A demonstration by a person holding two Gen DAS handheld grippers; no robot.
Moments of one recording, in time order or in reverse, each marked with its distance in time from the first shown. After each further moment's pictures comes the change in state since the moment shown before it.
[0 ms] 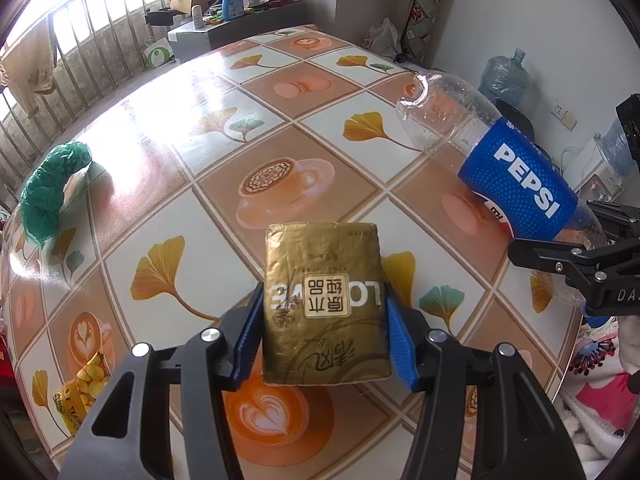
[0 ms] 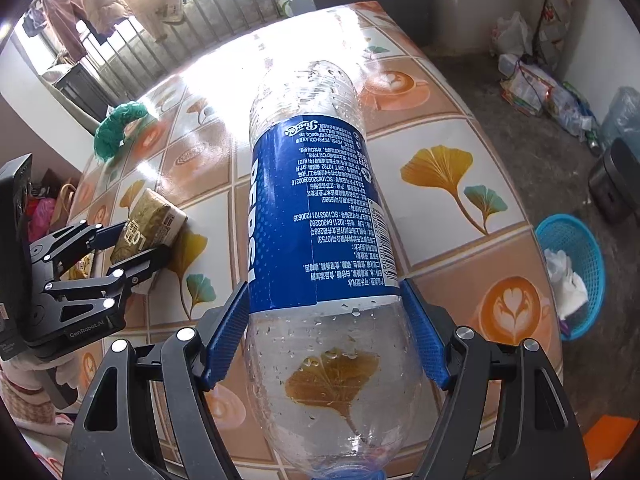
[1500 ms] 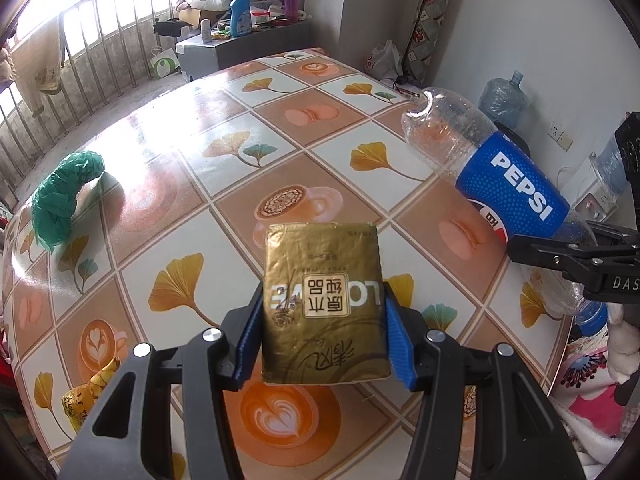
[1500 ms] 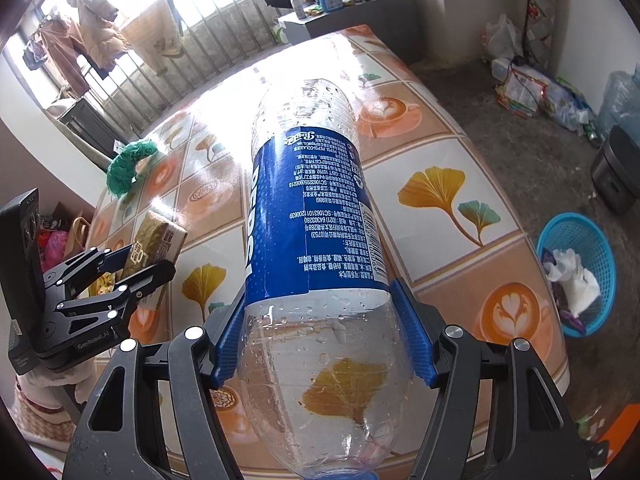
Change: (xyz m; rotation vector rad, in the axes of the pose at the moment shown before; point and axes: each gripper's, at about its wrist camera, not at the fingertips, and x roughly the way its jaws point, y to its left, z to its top) left arm -0.020 0.009 -0.002 -0.036 -0.079 -0.017; right arm -0.015 -0.010 0.000 0.071 -0.095 0.050
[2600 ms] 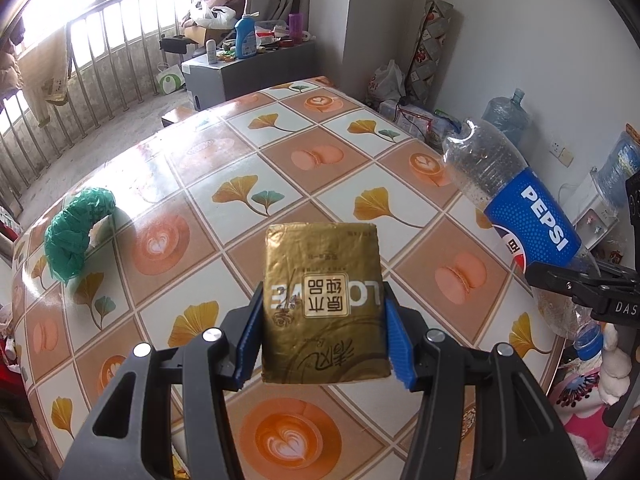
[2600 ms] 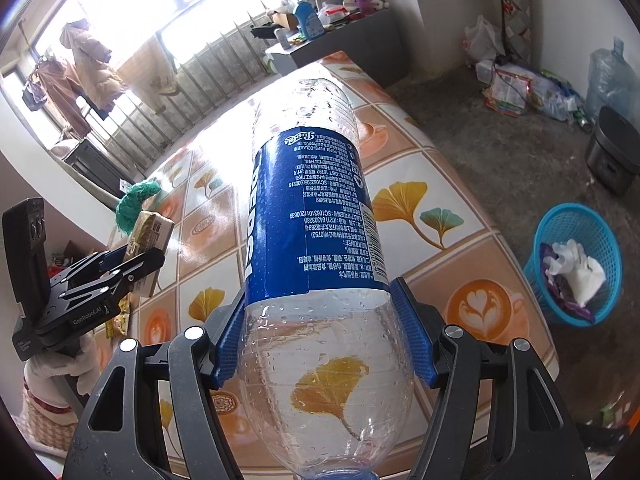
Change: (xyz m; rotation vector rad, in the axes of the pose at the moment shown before) left arm -0.015 -0.004 0.023 -0.001 -0.066 0.016; right arm -0.018 -0.014 -0.006 0.096 -0.100 0.042
